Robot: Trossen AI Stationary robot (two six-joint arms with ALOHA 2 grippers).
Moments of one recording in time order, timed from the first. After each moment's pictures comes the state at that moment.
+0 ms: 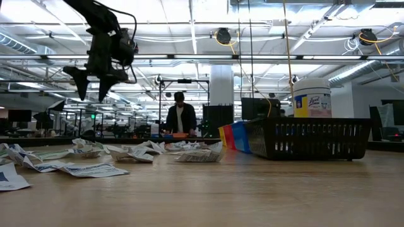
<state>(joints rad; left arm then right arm) 1.03 1.59 1.35 -1.41 -0.01 -0.47 0.05 1.23 1.03 0.33 -0.11 0.04</state>
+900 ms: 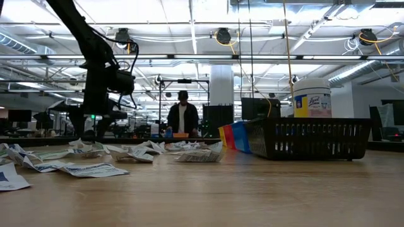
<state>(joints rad) 0.92 1.62 0.88 -0.80 -0.13 -0.65 0.05 1.23 1.03 0.26 -0.10 0.02</state>
